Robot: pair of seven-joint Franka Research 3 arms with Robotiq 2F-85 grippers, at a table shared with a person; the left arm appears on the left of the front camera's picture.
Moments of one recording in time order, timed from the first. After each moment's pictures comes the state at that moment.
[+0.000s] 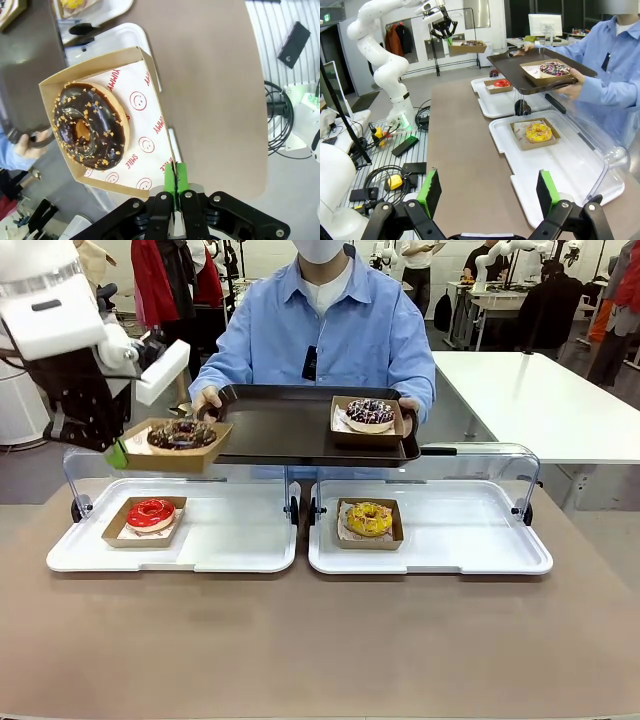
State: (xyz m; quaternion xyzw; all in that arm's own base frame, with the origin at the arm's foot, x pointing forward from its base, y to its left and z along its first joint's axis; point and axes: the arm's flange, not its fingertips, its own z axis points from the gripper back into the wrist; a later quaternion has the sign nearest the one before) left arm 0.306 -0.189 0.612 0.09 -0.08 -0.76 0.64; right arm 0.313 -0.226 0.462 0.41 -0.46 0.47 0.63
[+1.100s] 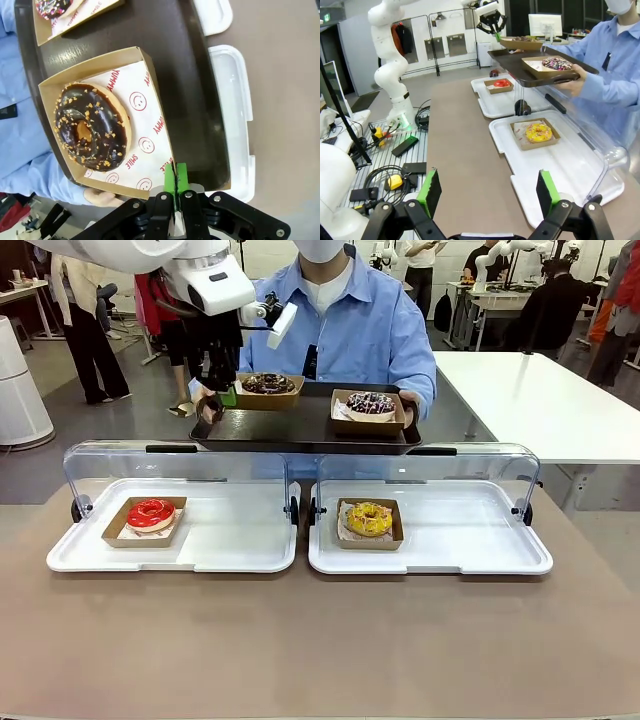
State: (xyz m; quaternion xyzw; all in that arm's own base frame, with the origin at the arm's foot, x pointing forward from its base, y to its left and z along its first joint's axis) left arm 0.491 -0.287 0.610 0.10 -0.10 -0.76 0.64; right arm 0.313 -0.226 0.463 0.41 -0.46 0.47 0.63
